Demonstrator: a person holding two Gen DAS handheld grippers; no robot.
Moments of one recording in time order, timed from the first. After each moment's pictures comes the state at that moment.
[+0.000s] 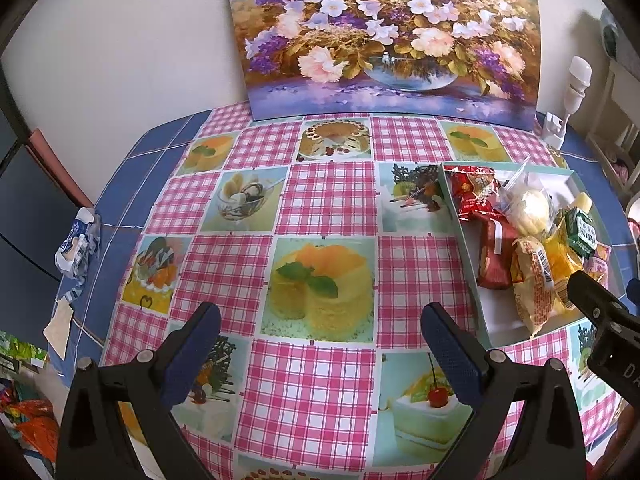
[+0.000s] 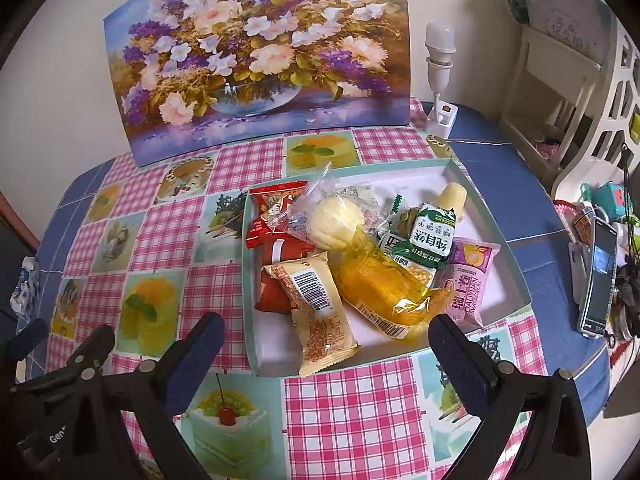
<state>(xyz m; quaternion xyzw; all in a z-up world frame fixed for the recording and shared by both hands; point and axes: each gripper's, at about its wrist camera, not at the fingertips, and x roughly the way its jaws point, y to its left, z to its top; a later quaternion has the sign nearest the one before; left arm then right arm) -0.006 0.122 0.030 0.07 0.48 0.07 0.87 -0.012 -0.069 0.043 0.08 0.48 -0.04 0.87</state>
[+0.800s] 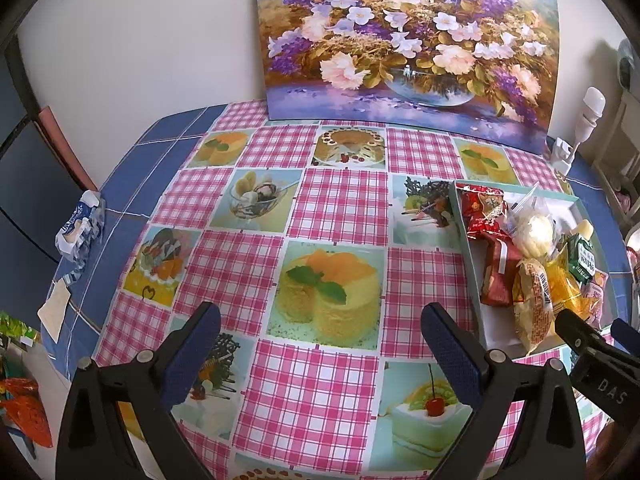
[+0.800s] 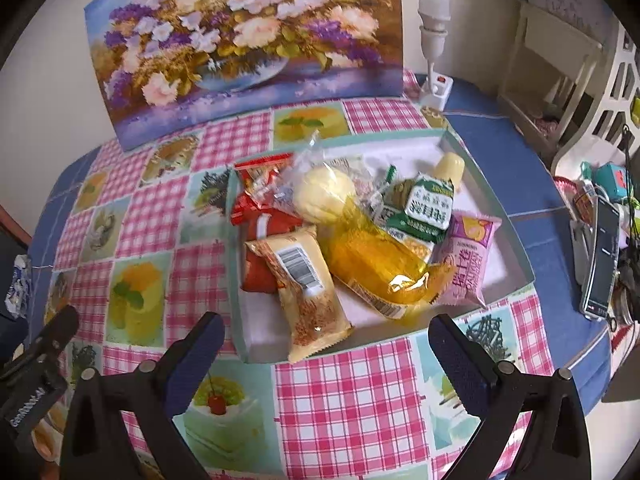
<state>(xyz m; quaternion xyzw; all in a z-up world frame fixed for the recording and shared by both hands) -0.007 0.136 0.036 0.04 0.47 0.08 0.88 -0.006 -0.073 0.025 0.08 0.53 -0.06 0.84</state>
